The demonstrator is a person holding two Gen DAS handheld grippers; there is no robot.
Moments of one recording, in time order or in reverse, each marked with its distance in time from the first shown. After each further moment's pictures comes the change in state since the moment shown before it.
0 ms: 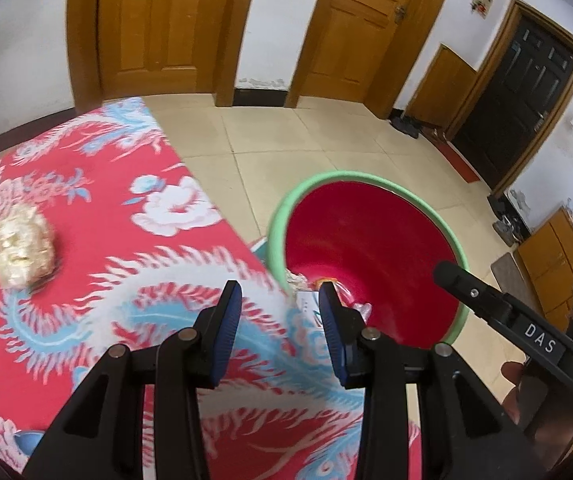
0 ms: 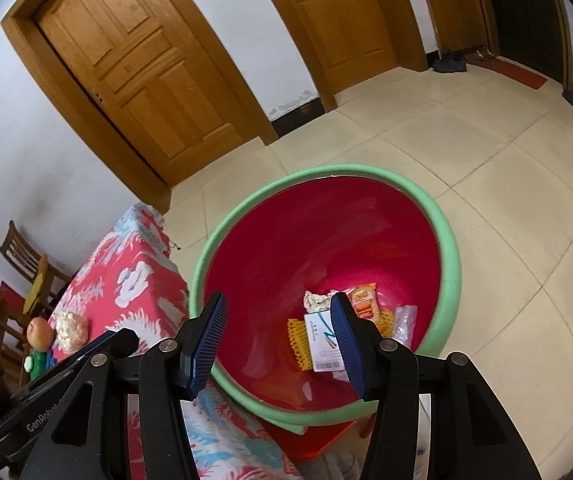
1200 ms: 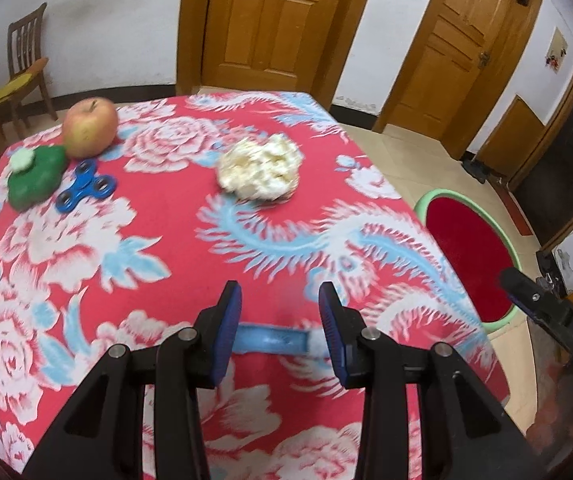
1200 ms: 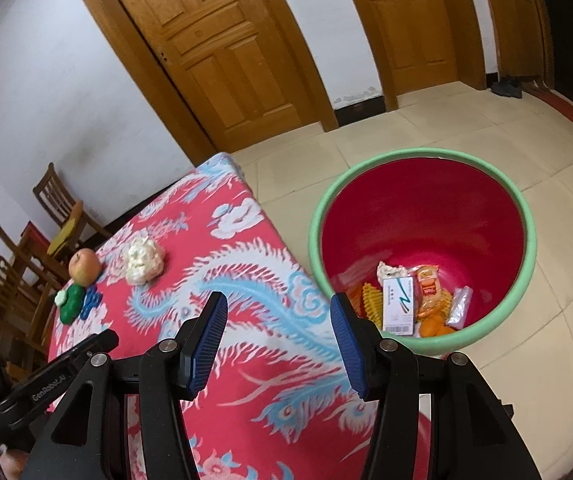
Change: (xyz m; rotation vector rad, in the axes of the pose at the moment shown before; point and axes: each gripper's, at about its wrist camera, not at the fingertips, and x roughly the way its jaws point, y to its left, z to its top) left arm -0.099 0.118 -0.071 -0.217 -0.058 0.206; right arm -0.026 0.093 -0.055 -0.182 0.046 0.110
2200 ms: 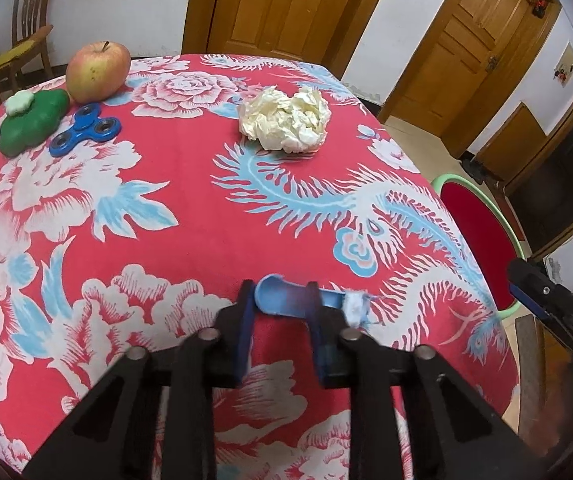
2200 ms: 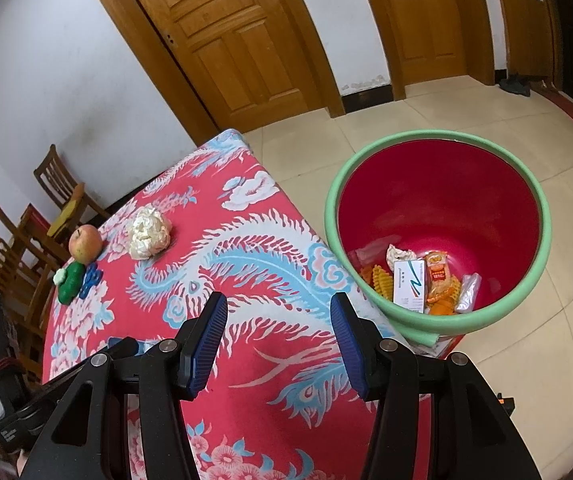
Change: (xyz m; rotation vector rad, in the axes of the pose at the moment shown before) left arm 0.024 0.023 -0.024 -0.060 0.053 -0.043; right arm 0.012 0.012 -0.012 -0.024 0.051 -0.003
